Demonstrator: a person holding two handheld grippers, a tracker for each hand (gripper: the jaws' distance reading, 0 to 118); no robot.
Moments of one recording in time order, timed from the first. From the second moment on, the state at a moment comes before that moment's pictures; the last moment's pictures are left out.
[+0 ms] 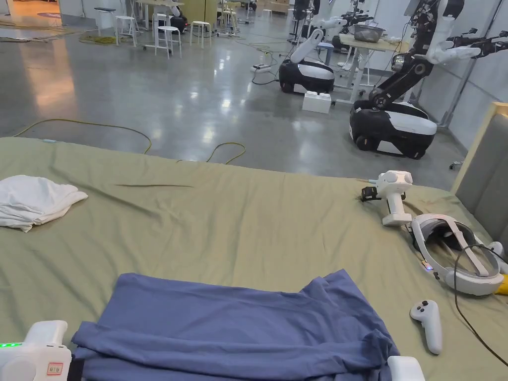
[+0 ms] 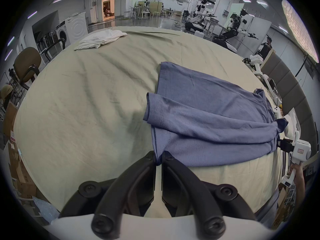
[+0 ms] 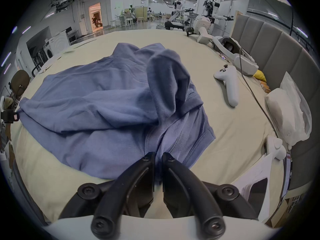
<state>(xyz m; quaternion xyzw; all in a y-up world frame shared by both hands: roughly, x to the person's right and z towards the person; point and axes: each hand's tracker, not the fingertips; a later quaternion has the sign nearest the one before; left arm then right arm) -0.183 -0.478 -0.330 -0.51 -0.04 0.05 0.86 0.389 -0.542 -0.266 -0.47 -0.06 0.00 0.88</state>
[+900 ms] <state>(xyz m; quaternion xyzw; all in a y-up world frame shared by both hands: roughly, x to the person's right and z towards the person) -0.227 -0.504 -0.221 -0.53 -0.04 0.07 0.85 0.356 -0.516 -0.121 -0.50 -0.08 0.02 0.86</state>
